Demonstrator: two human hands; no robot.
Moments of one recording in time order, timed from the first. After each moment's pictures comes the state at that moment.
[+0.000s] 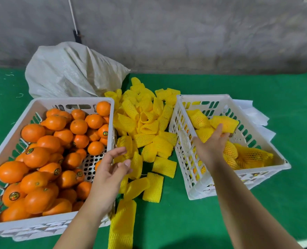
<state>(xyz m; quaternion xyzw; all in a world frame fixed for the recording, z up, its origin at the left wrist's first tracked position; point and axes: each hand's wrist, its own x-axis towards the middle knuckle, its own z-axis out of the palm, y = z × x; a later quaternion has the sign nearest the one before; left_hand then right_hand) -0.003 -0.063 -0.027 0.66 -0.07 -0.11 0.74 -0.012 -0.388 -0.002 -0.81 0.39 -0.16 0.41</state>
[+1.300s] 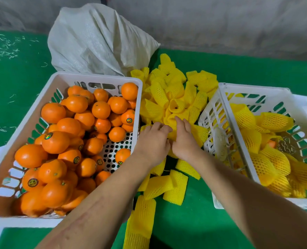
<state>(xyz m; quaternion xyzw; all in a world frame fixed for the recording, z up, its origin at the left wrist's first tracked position) 0.111 -0.123 -0.028 0.94 -0.25 -0.07 0.22 0.111 -0.280 -0.076 -0.93 0.13 0.07 0.34</state>
